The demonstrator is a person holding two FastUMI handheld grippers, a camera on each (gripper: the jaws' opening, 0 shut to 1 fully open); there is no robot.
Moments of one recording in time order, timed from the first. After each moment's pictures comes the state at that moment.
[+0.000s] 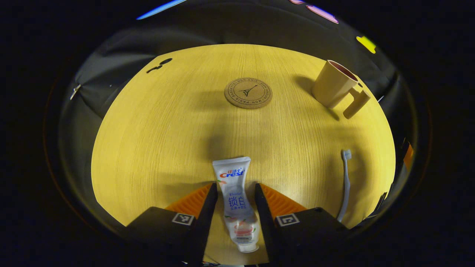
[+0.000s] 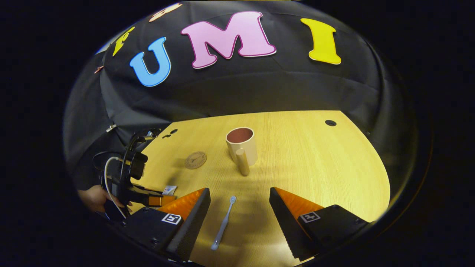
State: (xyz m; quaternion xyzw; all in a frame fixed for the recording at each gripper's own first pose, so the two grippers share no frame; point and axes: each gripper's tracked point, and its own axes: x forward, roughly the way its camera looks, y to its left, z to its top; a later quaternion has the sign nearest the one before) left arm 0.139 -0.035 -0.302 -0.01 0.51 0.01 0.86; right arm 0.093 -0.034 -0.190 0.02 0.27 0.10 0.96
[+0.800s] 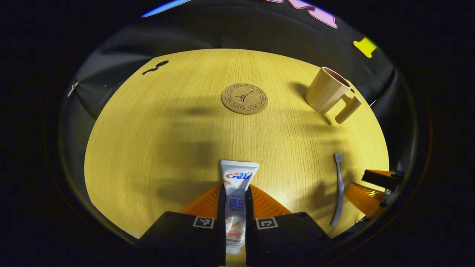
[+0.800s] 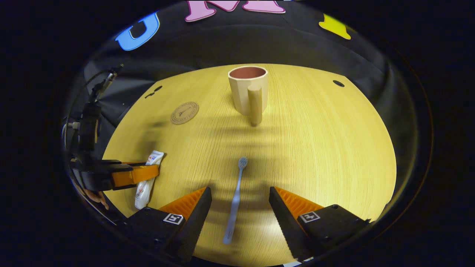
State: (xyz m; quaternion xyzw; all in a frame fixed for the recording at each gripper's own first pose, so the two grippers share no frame) left arm 0.143 -0.037 -0.298 -0.05 0.47 -0.02 0.88; right arm 0.075 0.000 -0.301 -0.01 0.45 0.04 0.89
